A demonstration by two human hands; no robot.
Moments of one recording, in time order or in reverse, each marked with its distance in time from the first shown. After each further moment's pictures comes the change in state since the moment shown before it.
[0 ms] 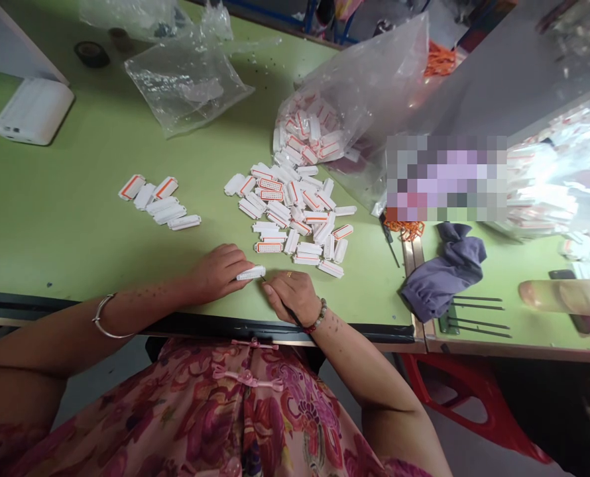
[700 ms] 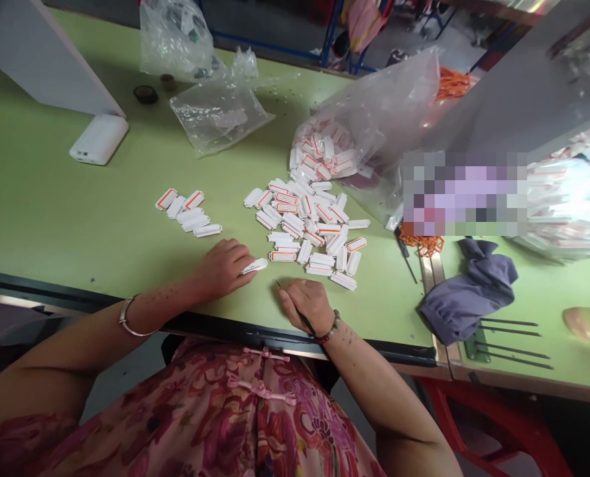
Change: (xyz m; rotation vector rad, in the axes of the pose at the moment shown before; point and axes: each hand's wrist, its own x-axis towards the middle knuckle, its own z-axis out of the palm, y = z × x) left_hand -0.005 -0.003 -0.023 0.250 -0.044 -0.183; right_hand -0.005 0.003 0.001 0.010 0.039 0.000
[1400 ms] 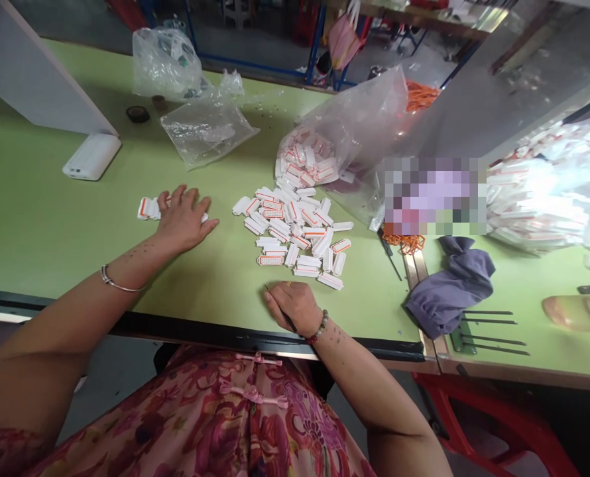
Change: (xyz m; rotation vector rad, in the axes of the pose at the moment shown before) left_hand 0.025 -0.097 -0.006 0.066 0.000 -0.545; right_hand 0.005 -0.003 -0.002 -0.085 -0.062 -0.007
